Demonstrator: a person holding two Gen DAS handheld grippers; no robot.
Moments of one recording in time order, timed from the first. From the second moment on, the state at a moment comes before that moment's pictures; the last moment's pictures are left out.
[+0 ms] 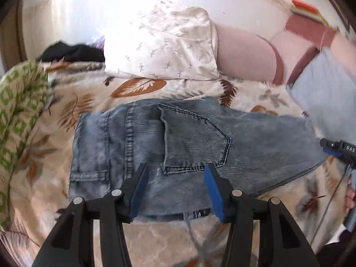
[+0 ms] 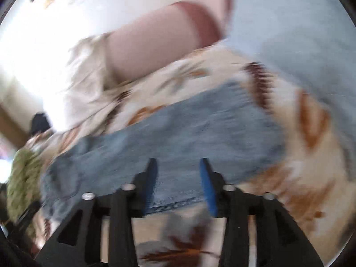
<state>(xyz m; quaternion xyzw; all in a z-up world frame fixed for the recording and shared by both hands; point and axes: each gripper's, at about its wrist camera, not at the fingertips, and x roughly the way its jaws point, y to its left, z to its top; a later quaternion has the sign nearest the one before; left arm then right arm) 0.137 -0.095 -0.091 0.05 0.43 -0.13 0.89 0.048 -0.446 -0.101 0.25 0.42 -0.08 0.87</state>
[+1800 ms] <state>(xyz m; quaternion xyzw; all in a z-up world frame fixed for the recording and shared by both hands) 0.146 -0.020 -0.108 0.02 0.42 -0.18 0.89 0.319 -0.270 -0.122 0.18 0.56 0.19 0.78</state>
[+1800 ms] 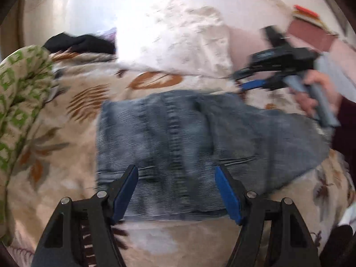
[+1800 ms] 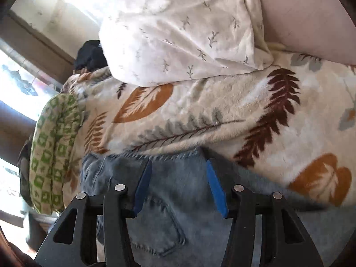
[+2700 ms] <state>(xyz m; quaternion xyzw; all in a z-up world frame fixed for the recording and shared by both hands) 0.159 -0.040 -0.145 0.05 0.43 -0.24 0.87 0.351 -0.257 -0.169 0.15 0.64 0.22 0.72</state>
